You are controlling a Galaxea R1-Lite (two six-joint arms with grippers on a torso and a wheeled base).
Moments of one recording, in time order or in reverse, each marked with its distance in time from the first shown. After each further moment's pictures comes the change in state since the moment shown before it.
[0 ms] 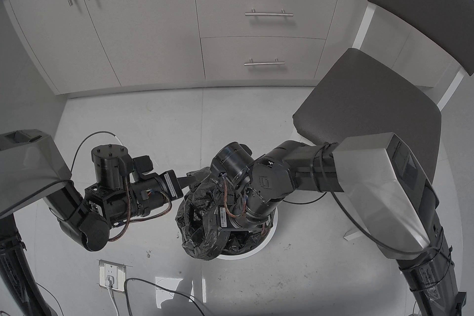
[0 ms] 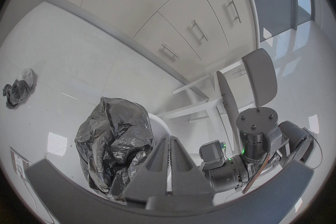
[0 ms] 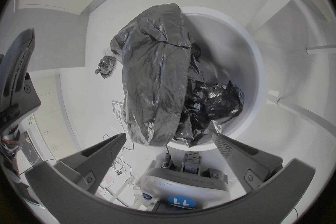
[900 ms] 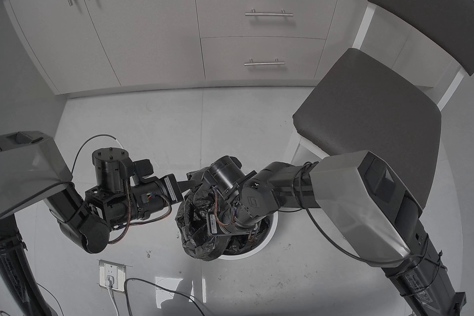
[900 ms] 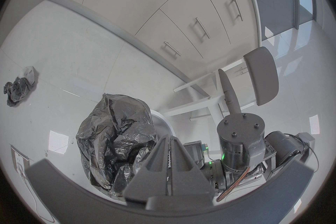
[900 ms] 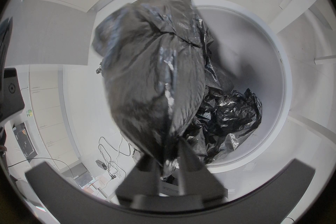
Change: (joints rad) left arm -0.001 0.005 0.017 0.000 0.000 0.003; right arm 0.016 0.092 0.000 -0.177 -0.018 -0.051
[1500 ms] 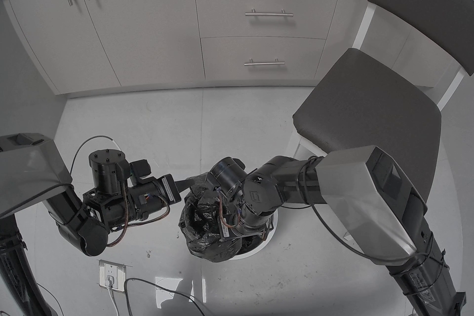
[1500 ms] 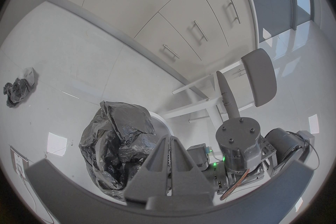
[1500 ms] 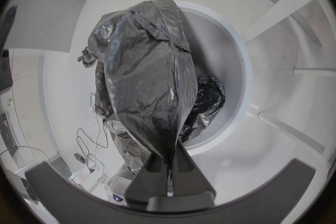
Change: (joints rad) left arm 0.005 0.001 0.029 -0.060 0.000 -0.004; right arm 0.000 -0.028 0.000 0.146 -0.123 -0.051
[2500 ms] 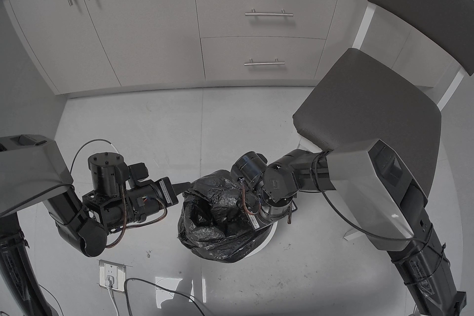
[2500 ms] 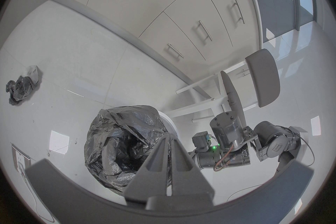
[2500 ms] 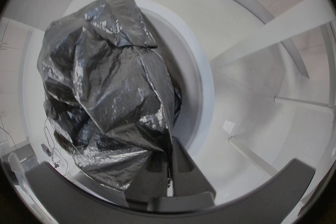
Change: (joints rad) left arm 0.020 0.017 0.014 -0.009 0.000 0.003; right arm -0.111 0.030 0.000 0.019 -0.190 -0.298
